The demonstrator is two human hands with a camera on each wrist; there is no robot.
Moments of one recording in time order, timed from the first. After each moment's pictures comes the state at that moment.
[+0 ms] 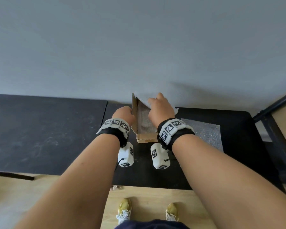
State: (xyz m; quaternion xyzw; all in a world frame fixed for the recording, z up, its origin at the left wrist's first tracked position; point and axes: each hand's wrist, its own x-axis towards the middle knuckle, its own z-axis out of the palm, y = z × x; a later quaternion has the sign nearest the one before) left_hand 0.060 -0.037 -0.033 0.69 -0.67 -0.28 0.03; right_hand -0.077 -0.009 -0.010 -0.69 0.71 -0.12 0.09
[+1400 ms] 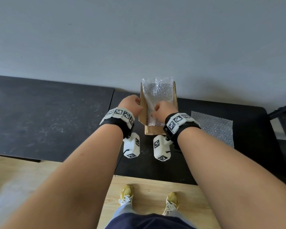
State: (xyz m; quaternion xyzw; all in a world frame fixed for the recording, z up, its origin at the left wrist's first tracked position) left_hand 0.072 -0.044 -0.042 0.68 -0.64 -0.35 0.09; right_hand -0.070 -0.030 -0.054 -0.60 0.73 -0.02 0.33
